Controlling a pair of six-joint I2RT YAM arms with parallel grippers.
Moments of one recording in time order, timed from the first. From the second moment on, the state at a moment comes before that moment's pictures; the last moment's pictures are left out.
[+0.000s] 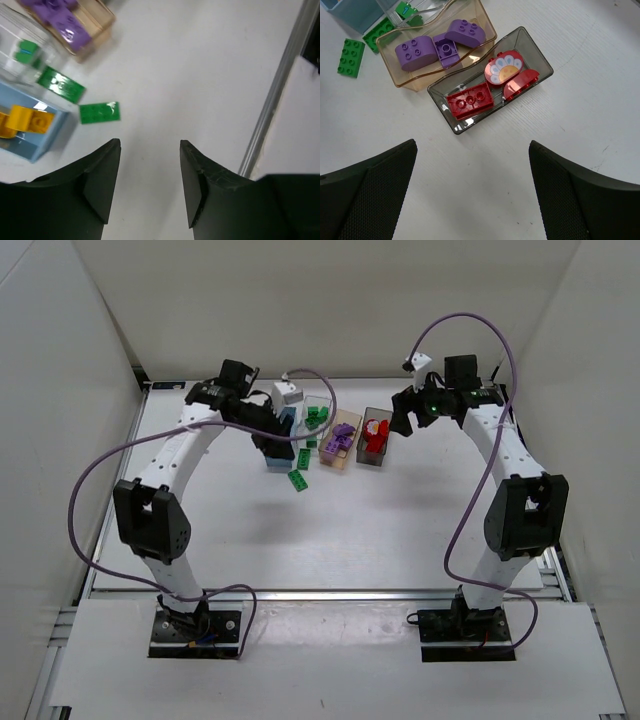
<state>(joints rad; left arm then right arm) -0.29 1.80 1.76 -0.99 0.75 0.54 0.14 1.76 1.59 -0.59 -0.54 -0.40</state>
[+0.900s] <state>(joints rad) -0.59 1.94 1.51 -0.67 -0.07 -0.23 0.14 1.75 1.55 -0.59 -0.53 -0.42</state>
